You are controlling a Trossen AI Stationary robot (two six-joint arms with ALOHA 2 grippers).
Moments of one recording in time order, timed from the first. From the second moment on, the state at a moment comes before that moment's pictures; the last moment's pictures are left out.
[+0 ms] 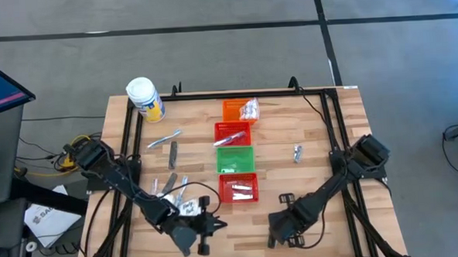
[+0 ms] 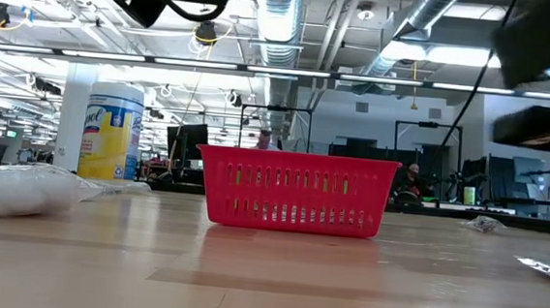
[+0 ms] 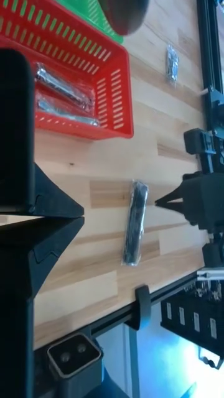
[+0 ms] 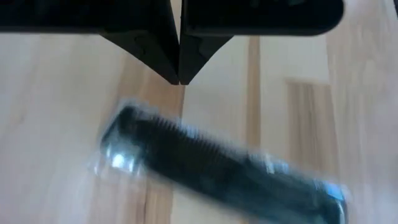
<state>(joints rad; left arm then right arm) -0.72 1.75 0.99 0.16 -0.65 -0.32 0.67 1.89 1.19 -0.77 0.00 0.59</state>
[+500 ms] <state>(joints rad) -0.72 1.75 0.99 0.18 -0.64 -0.31 0.60 1.96 1.20 -0.70 0.00 0.43</state>
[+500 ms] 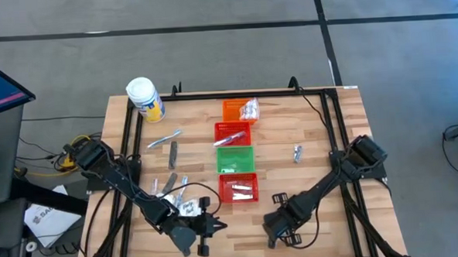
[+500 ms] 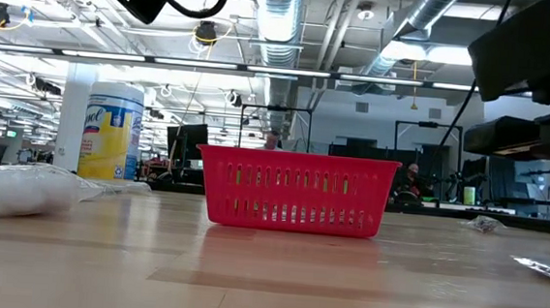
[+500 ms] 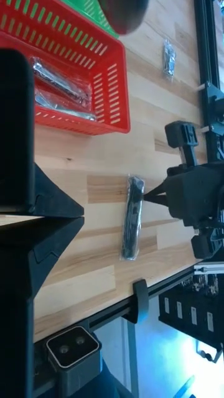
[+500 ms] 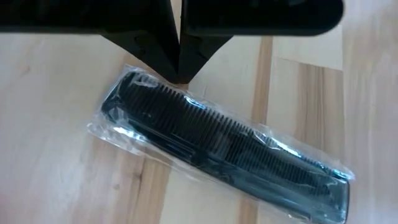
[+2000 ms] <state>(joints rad) -0.74 1.75 0.99 0.21 -0.71 -0.27 0.77 1.66 1.25 -0.51 0.28 0.28</state>
